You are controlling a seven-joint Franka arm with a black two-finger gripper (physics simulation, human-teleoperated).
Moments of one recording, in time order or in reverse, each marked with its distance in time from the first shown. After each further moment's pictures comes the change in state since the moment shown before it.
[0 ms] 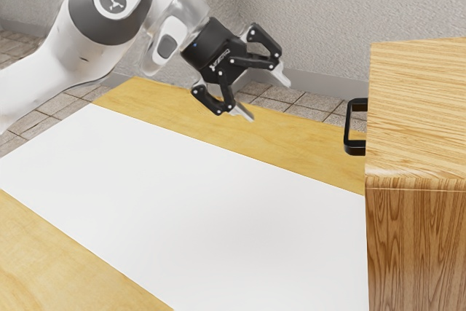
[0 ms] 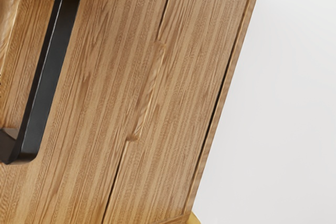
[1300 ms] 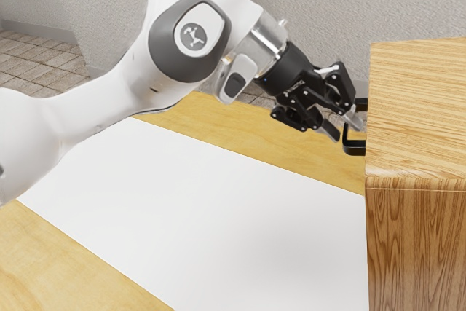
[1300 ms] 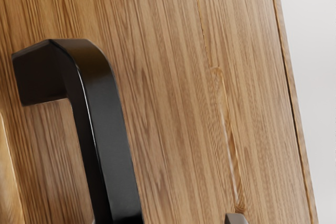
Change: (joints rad) arm -0.128 0.087 -0.005 -0.003 -0.021 0.159 0.273
